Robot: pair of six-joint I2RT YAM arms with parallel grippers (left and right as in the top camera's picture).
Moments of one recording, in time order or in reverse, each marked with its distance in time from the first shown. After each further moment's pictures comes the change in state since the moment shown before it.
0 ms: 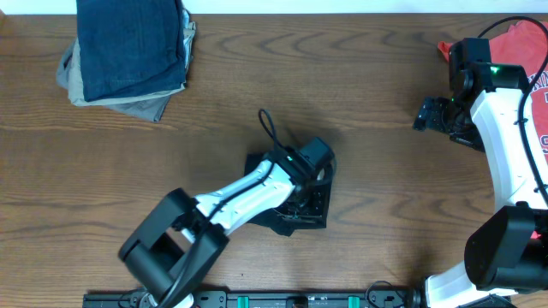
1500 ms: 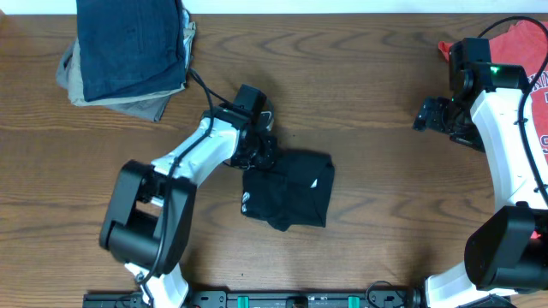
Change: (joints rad) left arm 0.433 0.058 0.076 0.046 -0.042 0.303; right arm 0.000 0.000 0.000 0.000 0.000 0.000
